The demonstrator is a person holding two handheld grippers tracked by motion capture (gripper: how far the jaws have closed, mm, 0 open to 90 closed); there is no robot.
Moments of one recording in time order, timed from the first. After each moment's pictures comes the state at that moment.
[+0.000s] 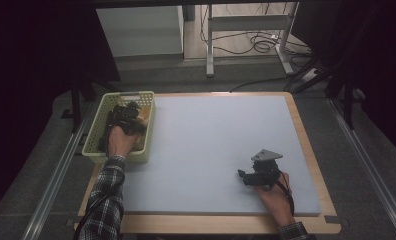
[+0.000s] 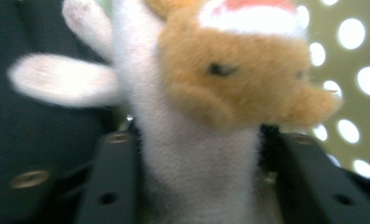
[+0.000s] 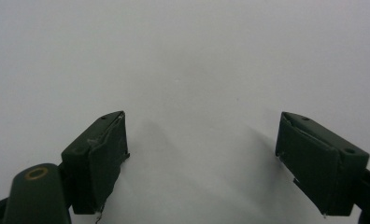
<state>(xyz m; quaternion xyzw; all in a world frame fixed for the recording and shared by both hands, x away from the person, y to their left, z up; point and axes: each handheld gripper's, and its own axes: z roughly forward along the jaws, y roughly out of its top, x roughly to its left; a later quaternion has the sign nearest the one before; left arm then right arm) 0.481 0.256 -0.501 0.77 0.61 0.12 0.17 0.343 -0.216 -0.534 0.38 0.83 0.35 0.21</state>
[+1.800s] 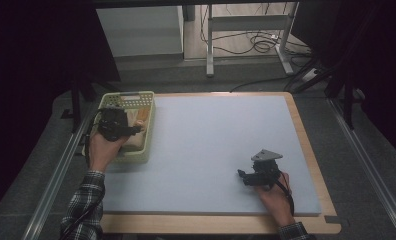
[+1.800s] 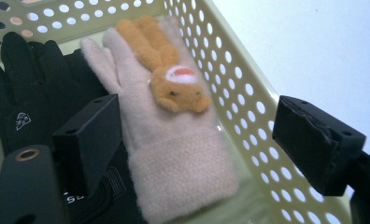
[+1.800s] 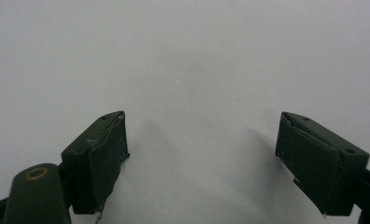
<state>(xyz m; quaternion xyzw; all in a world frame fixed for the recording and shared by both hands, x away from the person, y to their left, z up) 0.412 0.287 -0.456 0.75 0.54 0.17 0.33 0.343 -0.216 -0.534 0.38 0.83 0.34 0.21</state>
